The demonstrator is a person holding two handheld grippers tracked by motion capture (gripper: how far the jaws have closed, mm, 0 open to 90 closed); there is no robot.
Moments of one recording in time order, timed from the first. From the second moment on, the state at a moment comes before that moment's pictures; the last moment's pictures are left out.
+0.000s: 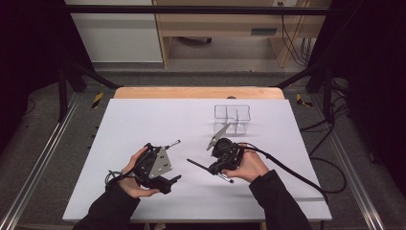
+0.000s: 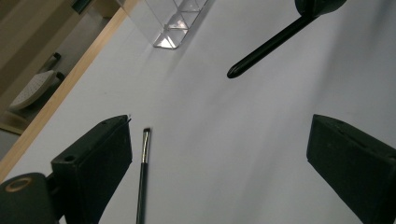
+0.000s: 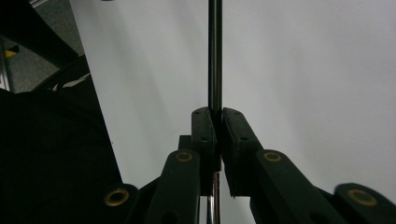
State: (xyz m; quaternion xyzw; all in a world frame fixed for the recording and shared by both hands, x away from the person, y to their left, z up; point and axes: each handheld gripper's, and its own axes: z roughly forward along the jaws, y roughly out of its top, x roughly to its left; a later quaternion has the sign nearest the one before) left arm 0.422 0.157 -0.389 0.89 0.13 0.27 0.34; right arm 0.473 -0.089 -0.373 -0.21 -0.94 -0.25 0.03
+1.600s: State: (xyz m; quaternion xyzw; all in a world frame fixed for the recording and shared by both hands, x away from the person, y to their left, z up) left arm 0.415 0.106 -0.401 0.92 -0.03 0.28 0.26; right arm 0.477 -0.071 -0.384 -0.19 -0.95 -0.23 0.07
